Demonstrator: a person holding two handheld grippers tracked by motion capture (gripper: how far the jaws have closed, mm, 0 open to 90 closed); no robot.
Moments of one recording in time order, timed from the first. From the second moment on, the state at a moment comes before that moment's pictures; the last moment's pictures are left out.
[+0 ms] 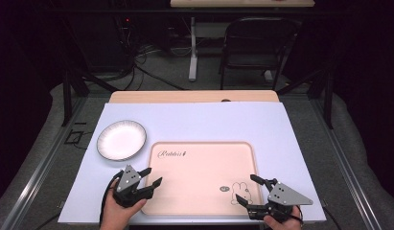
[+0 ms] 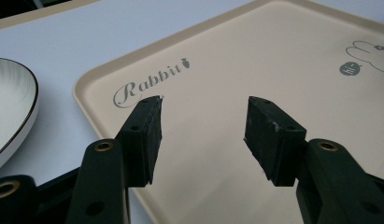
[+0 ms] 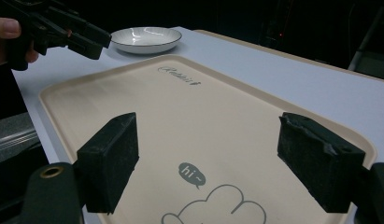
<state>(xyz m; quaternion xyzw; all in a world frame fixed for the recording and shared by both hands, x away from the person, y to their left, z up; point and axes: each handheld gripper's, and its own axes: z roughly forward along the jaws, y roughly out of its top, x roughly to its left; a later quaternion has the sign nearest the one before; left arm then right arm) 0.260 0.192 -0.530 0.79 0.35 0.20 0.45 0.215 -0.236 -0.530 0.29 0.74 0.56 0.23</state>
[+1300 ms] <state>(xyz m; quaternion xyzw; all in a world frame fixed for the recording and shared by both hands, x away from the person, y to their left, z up) 0.288 0.219 -0.504 0.77 0.45 0.17 0.42 0.214 -0.230 -0.531 0.28 0.75 0.55 0.23</state>
